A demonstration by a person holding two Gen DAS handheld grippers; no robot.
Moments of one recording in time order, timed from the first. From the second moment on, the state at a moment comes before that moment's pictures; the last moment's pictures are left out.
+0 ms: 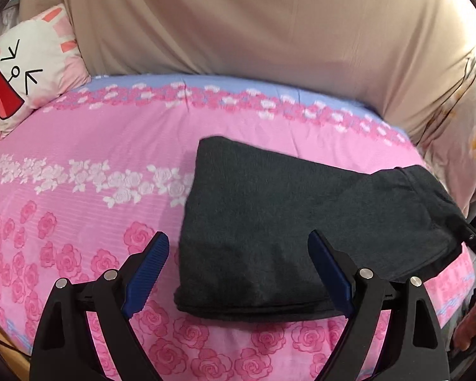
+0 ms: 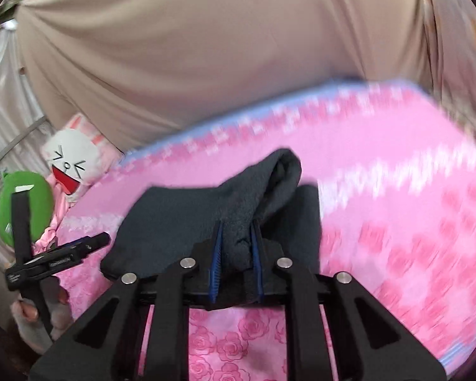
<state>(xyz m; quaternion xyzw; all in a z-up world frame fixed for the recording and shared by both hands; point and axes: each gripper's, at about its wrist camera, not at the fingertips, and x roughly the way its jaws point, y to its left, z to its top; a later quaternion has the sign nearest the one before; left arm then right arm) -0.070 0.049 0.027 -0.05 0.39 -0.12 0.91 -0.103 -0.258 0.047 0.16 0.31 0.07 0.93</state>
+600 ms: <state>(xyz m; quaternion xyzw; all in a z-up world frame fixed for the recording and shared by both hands) -0.027 0.077 -0.042 -0.23 0.48 -0.22 0.82 -0.064 -0.291 -0.045 0.34 0.39 0.11 0.85</state>
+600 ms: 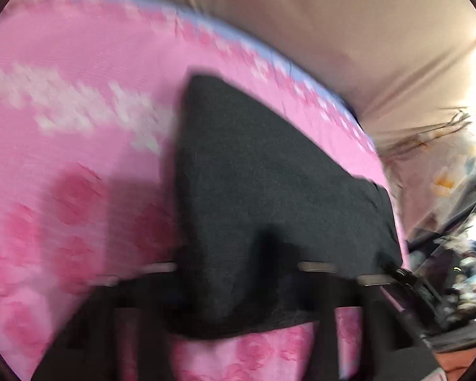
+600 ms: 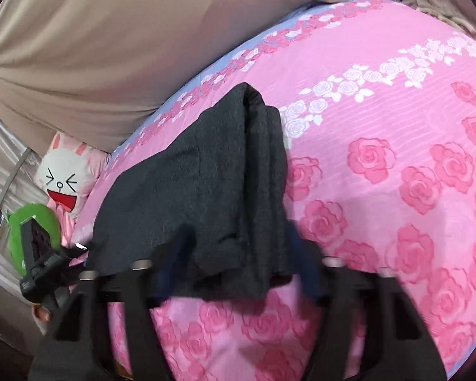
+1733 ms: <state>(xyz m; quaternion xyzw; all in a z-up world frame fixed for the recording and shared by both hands) -0.146 0.085 0.152 -0.14 0.29 -0.31 0.89 -0.156 -0.248 0.119 0.21 0.21 0.16 0.94</state>
